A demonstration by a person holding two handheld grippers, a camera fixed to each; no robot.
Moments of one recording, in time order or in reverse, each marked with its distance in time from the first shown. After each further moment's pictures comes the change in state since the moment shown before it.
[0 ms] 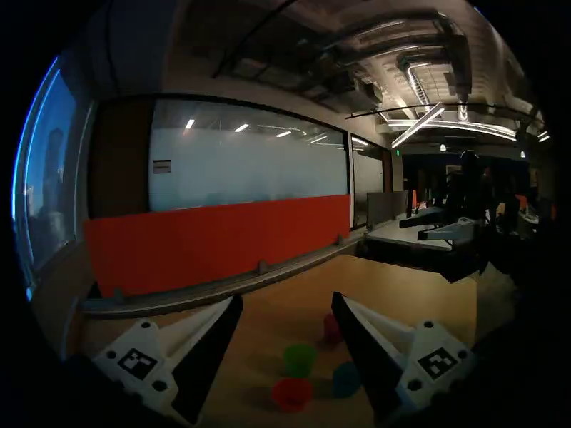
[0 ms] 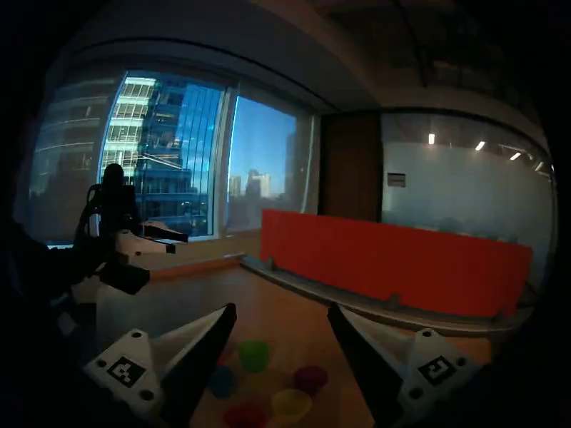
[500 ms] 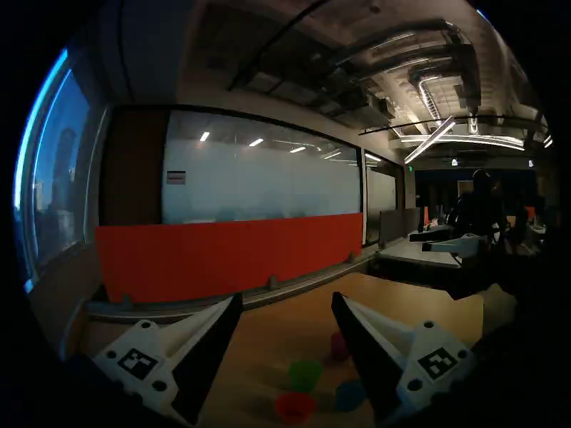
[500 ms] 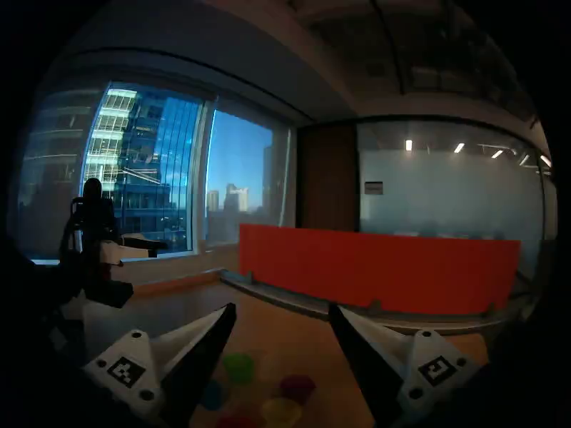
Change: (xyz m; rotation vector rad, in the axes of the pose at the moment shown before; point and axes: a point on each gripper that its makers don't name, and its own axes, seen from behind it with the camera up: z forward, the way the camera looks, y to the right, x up) left arm 0.026 -0.009 -0.001 0.071 0.078 -0.025; right arm 0.015 0.024 -0.005 -0.108 0.064 0.037
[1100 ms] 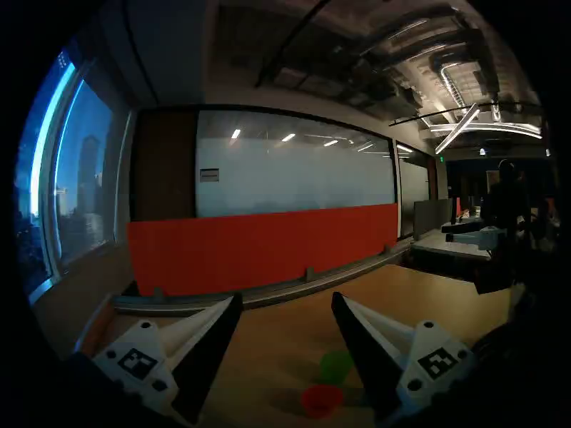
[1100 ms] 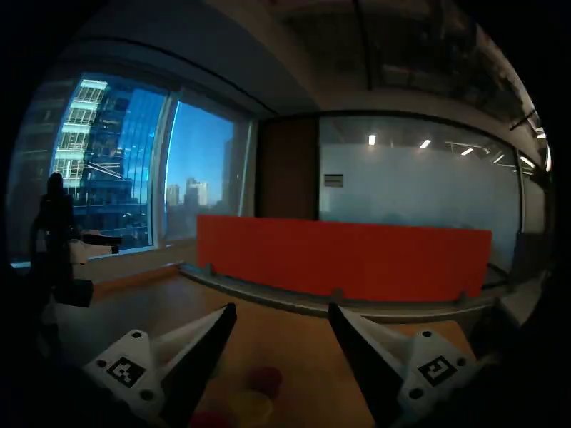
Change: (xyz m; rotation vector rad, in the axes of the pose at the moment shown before) left arm -0.017 -0.032 -0.007 0.174 -0.016 0.020; right arm -0.019 0.039 0.001 -0.184 -0.010 0.016
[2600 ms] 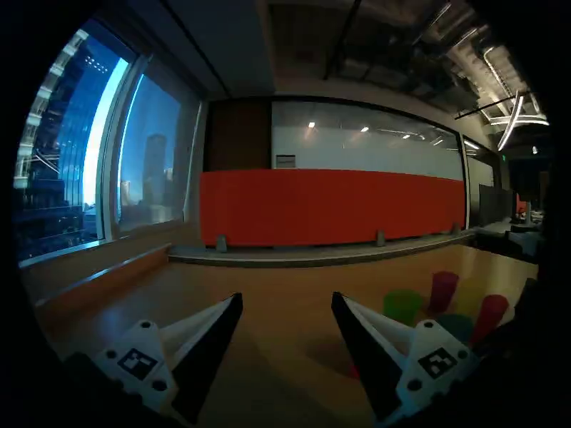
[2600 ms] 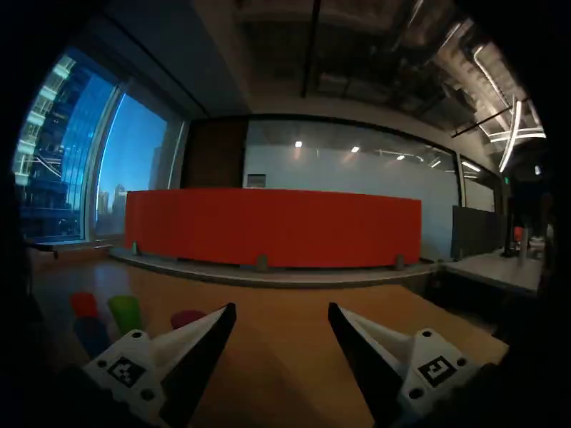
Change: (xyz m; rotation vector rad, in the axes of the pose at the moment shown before) left arm -0.177 -0.047 -0.039 0.395 -0.008 -0.043; right arm -0.163 0.073 -0.029 -0.428 0.045 -0.011
